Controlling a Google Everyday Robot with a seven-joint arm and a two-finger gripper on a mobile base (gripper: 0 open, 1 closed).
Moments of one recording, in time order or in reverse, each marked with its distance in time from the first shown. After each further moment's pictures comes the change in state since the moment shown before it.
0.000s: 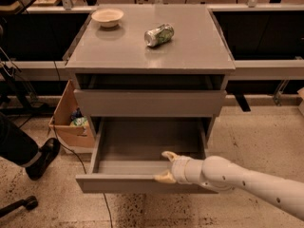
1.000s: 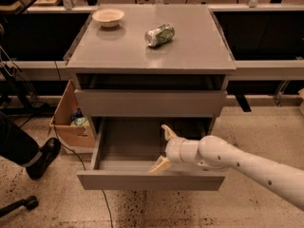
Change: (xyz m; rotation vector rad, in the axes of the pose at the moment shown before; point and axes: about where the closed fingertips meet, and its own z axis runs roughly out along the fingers) arm -0.067 -0.055 0.009 0.007 -0.108 -0.099
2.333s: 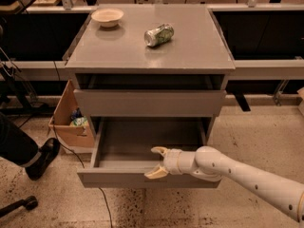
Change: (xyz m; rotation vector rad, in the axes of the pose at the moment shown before) arm 0.060 0.038 0.044 -0.090 -0.039 0.113
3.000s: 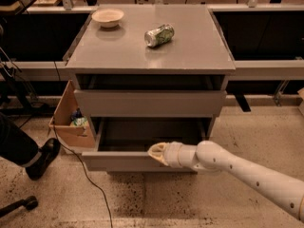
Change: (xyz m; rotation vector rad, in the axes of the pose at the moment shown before) arm -0.026 -0.028 -0.009 0.059 -0.025 -0.048
